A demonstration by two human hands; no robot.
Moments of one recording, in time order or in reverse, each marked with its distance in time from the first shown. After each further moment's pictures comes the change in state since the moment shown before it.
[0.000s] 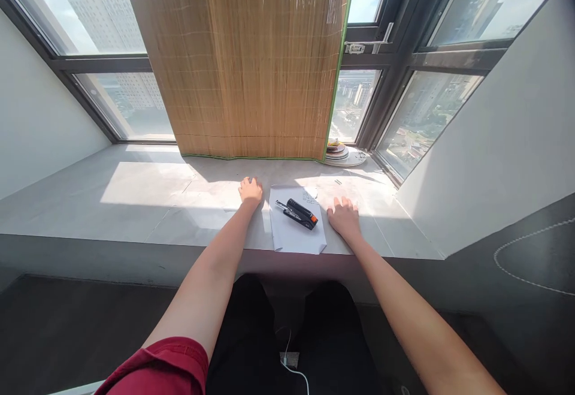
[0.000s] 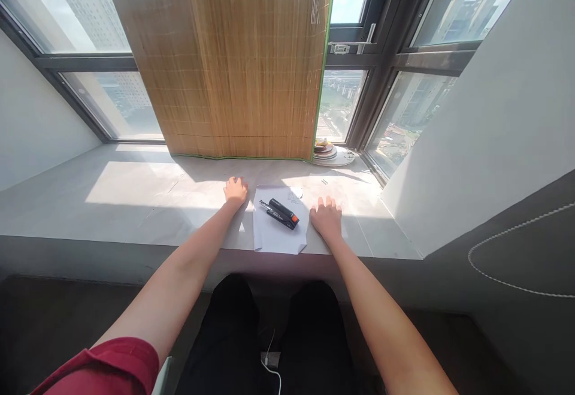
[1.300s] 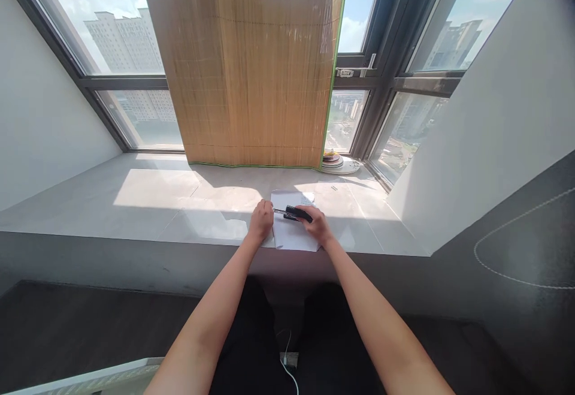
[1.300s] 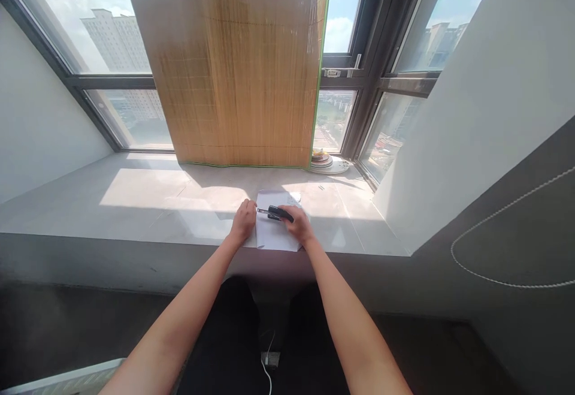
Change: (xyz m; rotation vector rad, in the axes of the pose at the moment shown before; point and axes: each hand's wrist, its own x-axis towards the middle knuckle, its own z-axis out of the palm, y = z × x) left_hand -0.114 0.020 -0.038 0.364 -0.367 0.412; right_hand -0.033 -0.068 0.003 0.770 0.157 -0.622
